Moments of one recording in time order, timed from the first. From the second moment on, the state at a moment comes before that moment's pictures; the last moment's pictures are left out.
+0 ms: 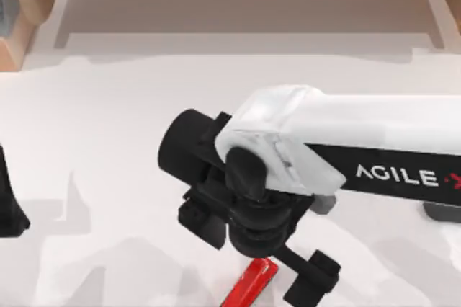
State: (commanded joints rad) left arm 0.00 0.00 0.00 0.00 0.00 0.00; right arm 1.00 1.97 1.41 -1.02 0.00 1.67
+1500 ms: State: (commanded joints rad) left arm 0.00 0.00 0.00 0.00 0.00 0.00; right arm 1.01 2.05 1.32 -0.85 0.00 1.68
